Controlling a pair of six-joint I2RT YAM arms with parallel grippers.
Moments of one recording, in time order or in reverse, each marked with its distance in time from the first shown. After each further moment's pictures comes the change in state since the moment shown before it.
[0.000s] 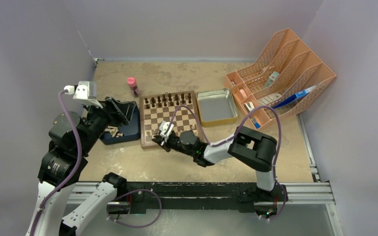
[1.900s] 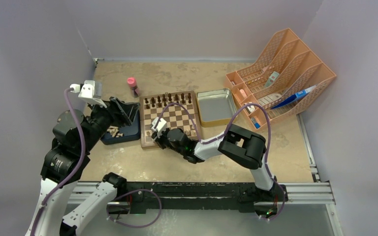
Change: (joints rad) left arm 0.000 0.011 -0.016 0.005 0.049 0.001; right arm 0.015 0.152 0.195 -0.206 0.180 0.037
